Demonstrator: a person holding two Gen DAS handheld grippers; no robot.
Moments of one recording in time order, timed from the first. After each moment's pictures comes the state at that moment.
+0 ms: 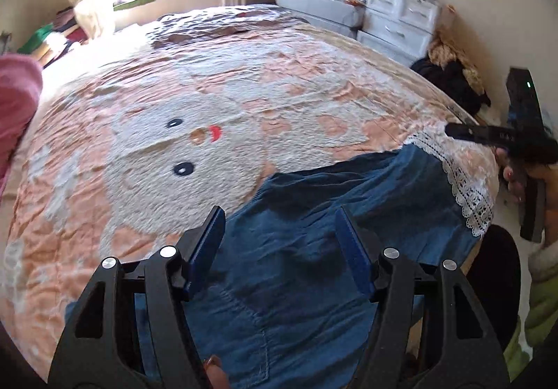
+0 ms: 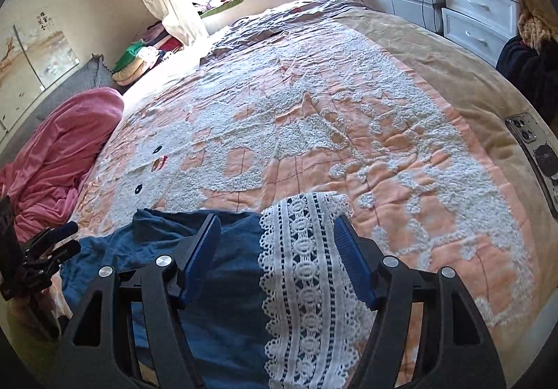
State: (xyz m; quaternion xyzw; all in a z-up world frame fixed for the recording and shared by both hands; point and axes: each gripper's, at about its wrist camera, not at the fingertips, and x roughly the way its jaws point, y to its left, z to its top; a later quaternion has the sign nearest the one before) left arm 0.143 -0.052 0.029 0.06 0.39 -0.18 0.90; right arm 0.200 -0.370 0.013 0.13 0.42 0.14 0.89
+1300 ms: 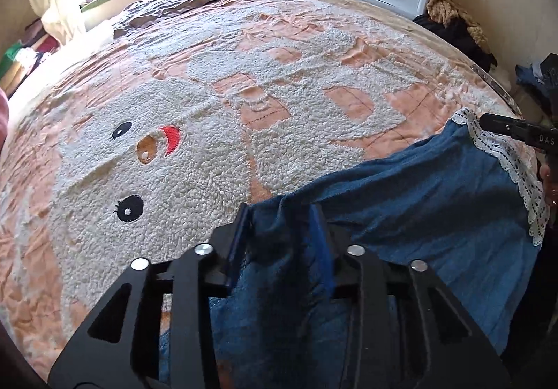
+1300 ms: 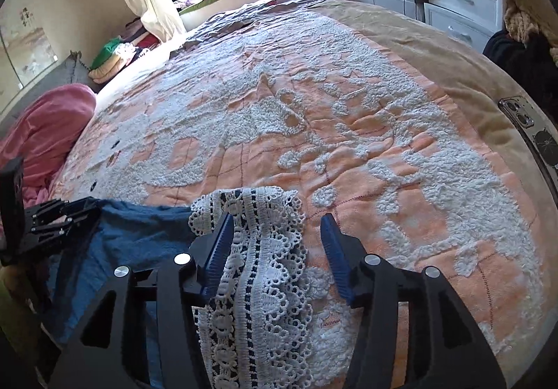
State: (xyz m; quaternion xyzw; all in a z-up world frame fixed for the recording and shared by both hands) left arm 0.232 -0.081 -0.034 0.10 0.43 -0.19 0.87; right arm 0.217 -0.393 -0.034 0.12 0.42 0.10 0.89
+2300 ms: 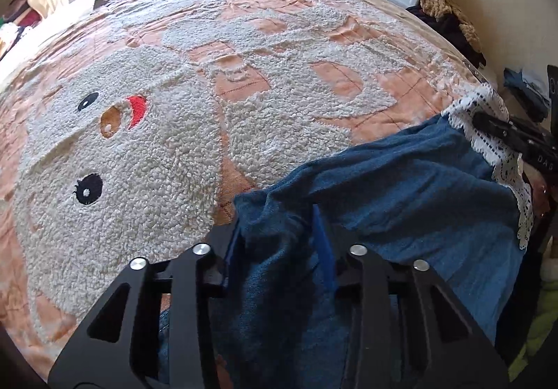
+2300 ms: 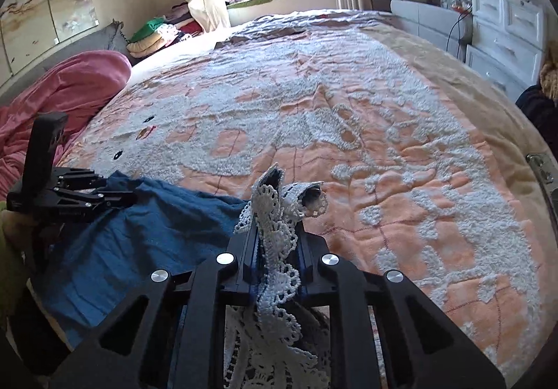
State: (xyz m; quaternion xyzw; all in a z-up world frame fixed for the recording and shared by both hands) left arm 0.240 -0.088 -0.054 0.07 0.48 -0.23 0.84; right arm 0.199 -0.354 -0.020 0.03 0.37 0.16 0.92
